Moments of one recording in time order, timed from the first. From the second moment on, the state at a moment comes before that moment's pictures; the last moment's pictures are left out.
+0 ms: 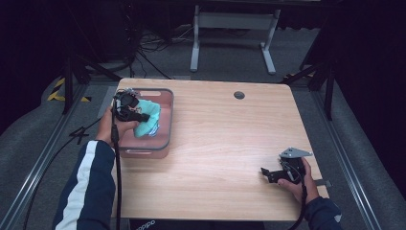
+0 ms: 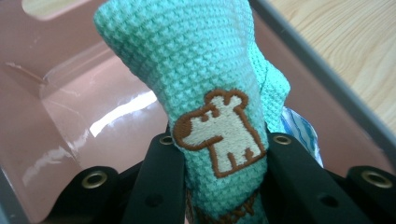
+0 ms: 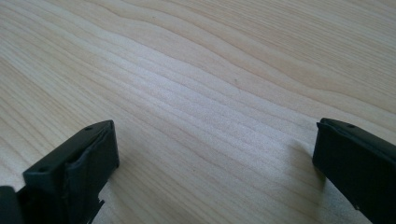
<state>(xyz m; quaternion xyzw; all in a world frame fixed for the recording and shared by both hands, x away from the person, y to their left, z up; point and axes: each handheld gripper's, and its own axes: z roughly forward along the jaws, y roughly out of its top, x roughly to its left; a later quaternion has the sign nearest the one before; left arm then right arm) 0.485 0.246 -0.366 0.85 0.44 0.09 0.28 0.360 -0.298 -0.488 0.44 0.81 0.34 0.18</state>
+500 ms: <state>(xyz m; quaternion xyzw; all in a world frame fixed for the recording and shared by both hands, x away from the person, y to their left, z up) 0.454 0.233 -0.331 0.84 0.39 0.11 0.35 0.359 -0.303 -0.488 0.44 0.81 0.34 0.18</state>
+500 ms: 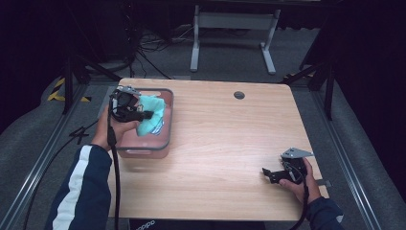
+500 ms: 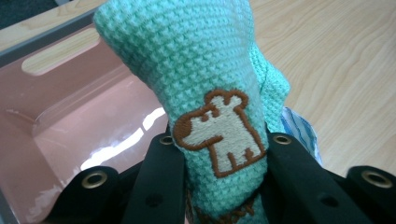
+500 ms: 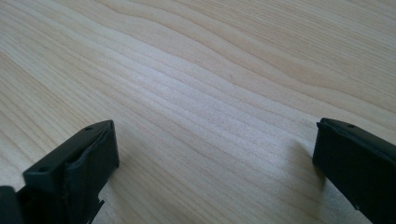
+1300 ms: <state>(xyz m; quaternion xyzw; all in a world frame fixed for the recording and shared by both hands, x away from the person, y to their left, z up) 0.432 0.161 -0.316 0.87 0.30 0.10 0.38 0.359 -0.305 -0.488 0.44 0.81 0.34 0.18</state>
